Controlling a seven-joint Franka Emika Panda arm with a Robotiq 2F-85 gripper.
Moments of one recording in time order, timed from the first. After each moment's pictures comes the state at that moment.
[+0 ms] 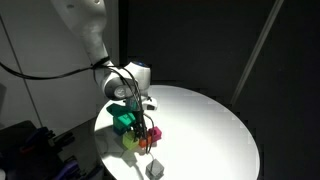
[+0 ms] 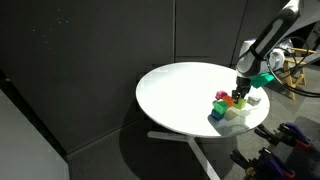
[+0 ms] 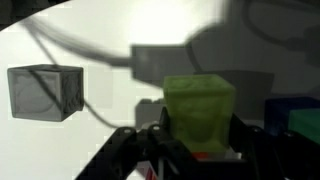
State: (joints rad) arm -0.21 0.43 -0.13 -2.39 0.01 2.72 -0.22
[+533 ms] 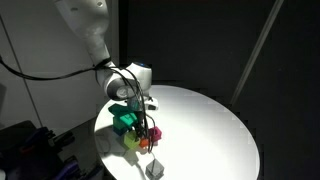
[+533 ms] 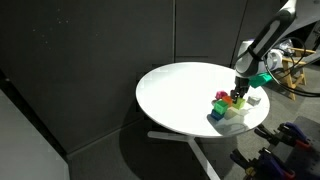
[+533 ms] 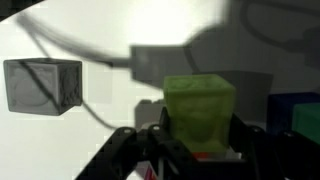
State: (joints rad) arm -0.21 0.45 -0.13 -2.37 0.01 2.72 -0.22
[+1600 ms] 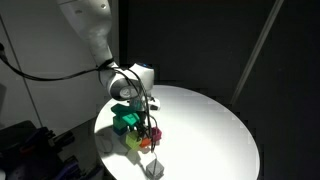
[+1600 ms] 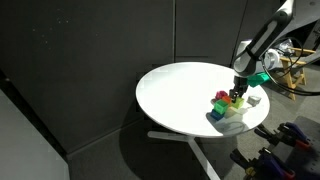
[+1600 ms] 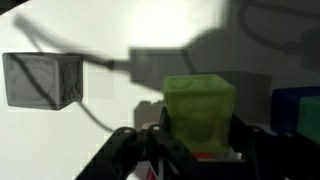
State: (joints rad) arm -0.22 0.47 -0.12 -2.33 0.01 2.70 -0.22
